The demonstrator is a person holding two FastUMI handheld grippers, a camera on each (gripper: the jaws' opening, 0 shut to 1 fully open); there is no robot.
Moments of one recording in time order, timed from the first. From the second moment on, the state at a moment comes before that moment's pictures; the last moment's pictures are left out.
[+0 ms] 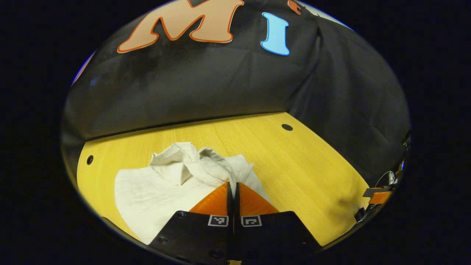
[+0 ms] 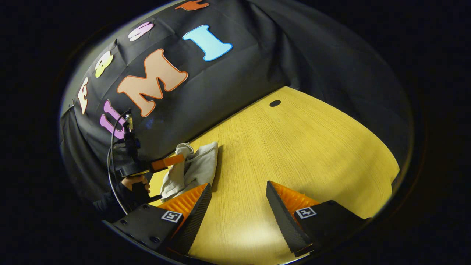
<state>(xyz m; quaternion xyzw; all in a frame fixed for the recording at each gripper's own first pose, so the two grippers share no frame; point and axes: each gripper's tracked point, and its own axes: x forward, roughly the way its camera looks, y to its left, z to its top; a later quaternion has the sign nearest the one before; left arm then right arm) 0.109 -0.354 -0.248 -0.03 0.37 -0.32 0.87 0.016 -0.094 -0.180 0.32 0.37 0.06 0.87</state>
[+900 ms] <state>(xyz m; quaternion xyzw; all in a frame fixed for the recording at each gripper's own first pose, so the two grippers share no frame) 0.048 -0.205 -0.092 -0.04 0.15 -0.18 0.97 0.050 -0.009 -0.051 0.12 0.19 0.16 0.96</state>
